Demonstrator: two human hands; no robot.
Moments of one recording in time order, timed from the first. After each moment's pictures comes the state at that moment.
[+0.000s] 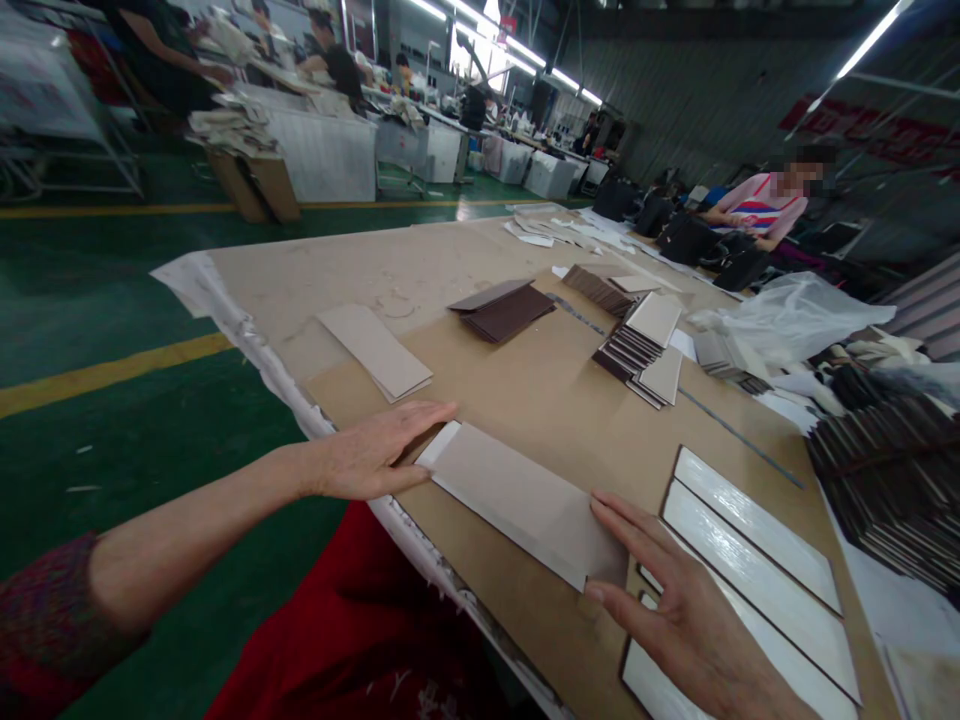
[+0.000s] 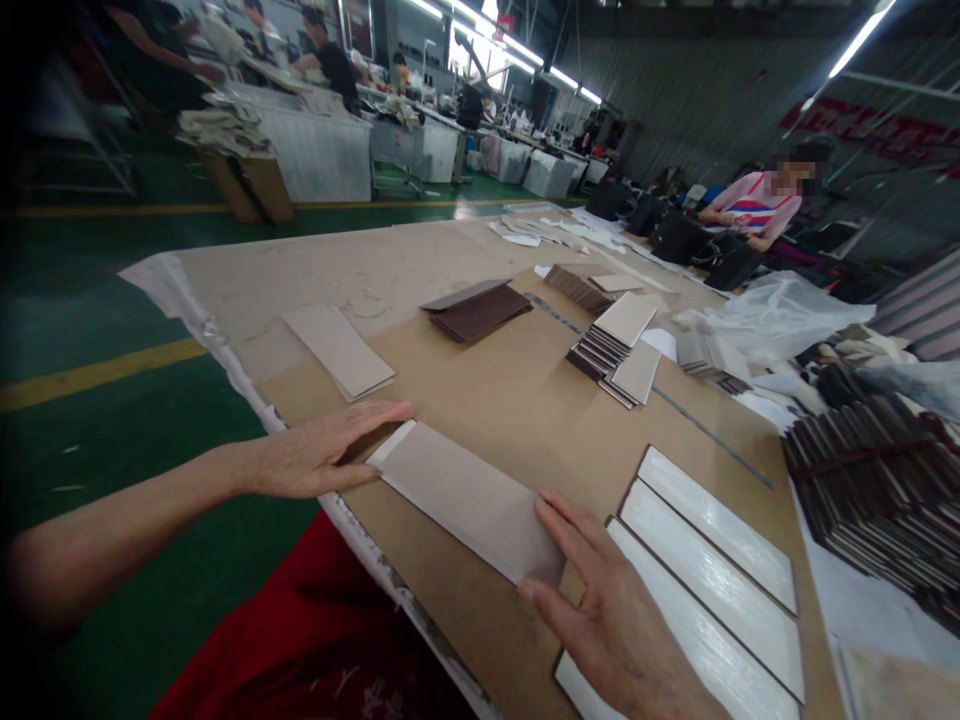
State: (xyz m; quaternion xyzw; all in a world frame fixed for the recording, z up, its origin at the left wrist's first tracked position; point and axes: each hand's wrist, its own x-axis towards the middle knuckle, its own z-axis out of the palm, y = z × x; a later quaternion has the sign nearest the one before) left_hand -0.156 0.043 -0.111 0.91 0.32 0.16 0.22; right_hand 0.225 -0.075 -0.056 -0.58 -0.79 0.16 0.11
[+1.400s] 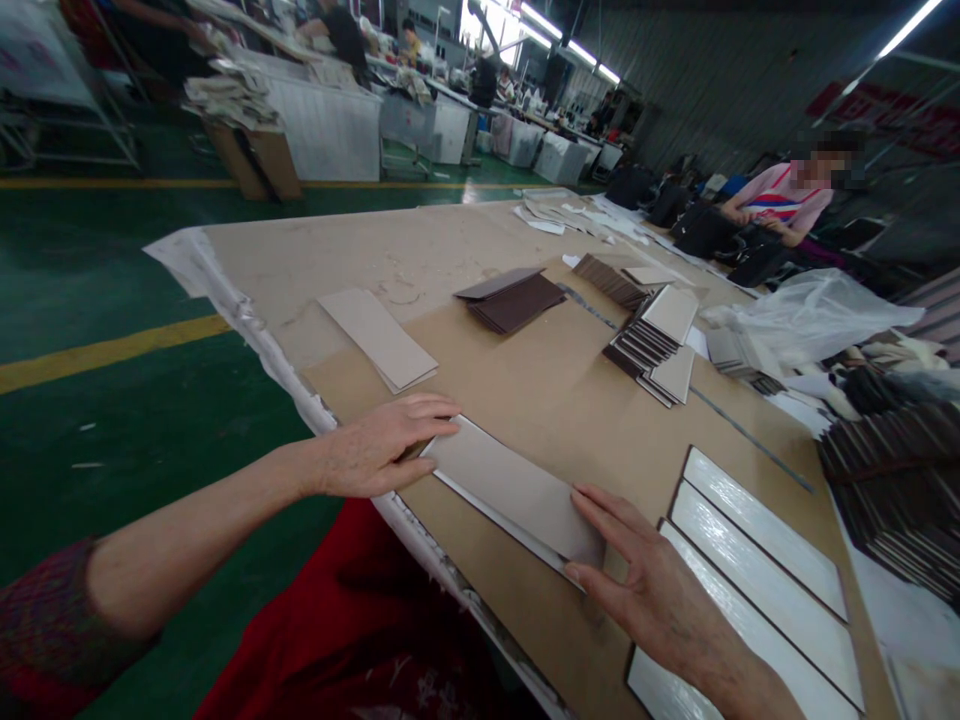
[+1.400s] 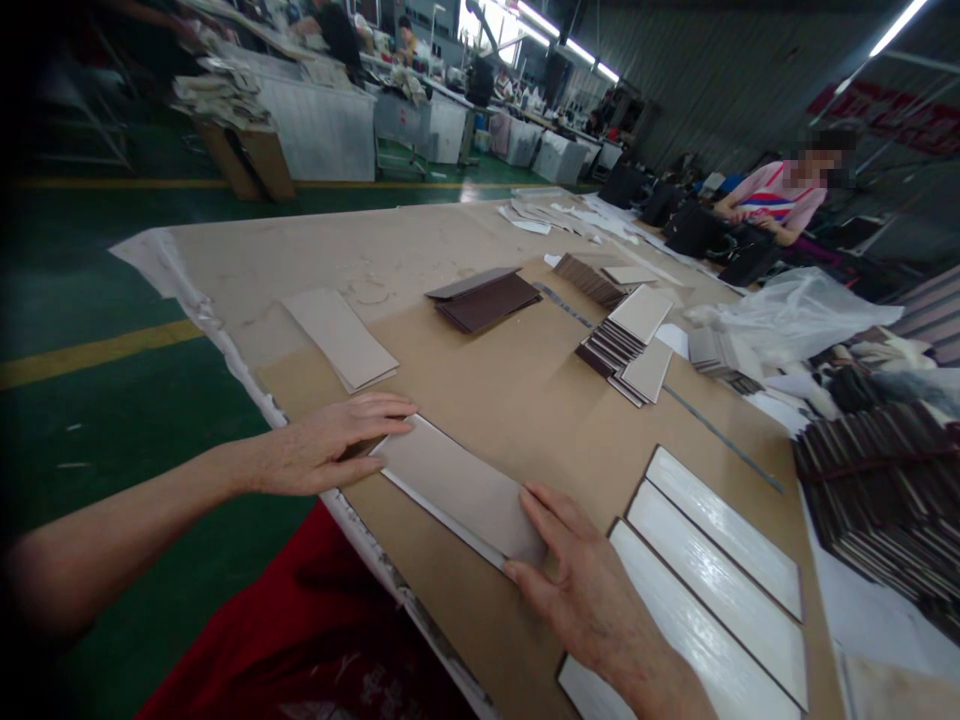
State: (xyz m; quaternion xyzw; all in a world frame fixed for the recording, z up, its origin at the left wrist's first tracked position) left_hand -0.155 0.046 -0.122 0.92 0.27 0.23 0.17; right_hand 0.212 -0.049 -0.074 -0.56 -0.80 0.21 0.07
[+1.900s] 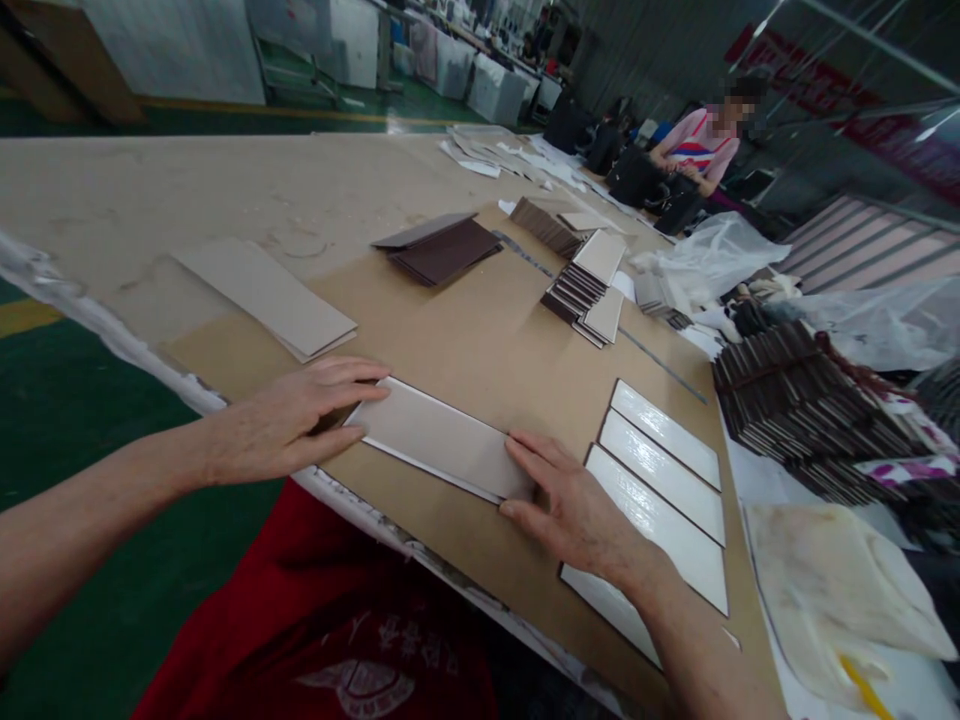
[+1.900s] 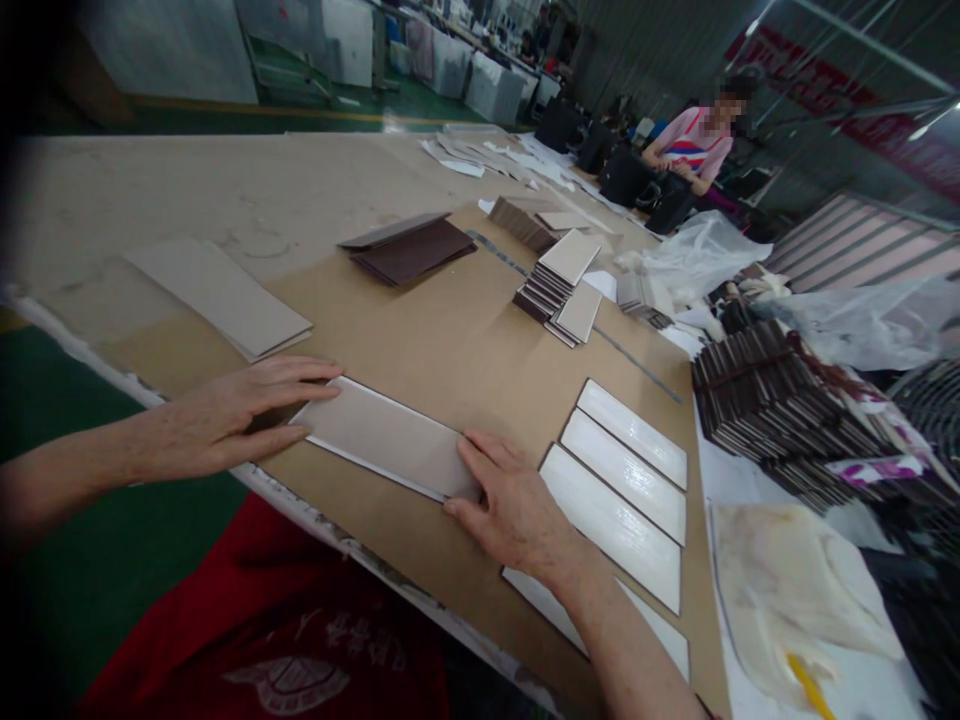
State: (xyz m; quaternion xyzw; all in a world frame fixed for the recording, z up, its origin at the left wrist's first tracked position) left_hand -0.154 0.049 -0.133 0.93 0.27 0.20 0.15; right_hand 0.207 -0.057 -0.076 -0.52 -0.83 0.18 0.05
